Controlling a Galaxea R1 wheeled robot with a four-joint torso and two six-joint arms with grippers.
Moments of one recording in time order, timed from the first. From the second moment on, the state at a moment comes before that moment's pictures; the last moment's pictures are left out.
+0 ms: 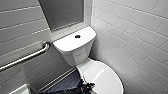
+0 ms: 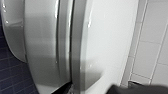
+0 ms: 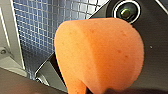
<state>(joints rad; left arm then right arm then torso) 0.66 2.83 -1.90 -0.31 -0.07 -0.50 -1.38 2.42 -1.68 0.44 0.21 0.00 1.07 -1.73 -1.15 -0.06</state>
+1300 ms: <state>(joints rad) 0.68 2.97 -2.05 -0.26 -0.09 -0.58 -1.38 2.45 -1.70 0.44 0.21 0.00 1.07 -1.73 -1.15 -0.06</state>
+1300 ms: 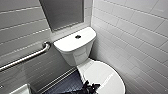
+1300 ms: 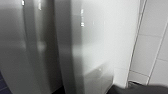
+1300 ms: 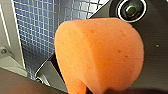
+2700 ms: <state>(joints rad) 0.62 2.84 -1.81 -0.27 -0.06 -0.66 -1.39 2.51 -1.77 0.44 0.21 -0.01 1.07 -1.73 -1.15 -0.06</state>
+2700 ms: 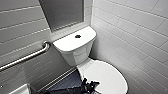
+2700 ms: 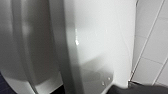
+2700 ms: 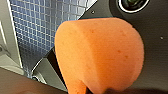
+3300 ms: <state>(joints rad) 0.59 2.73 -1.61 -0.27 -0.12 -0.87 -1.39 2.52 -1.77 0.44 0.21 -0.01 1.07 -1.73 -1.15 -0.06</state>
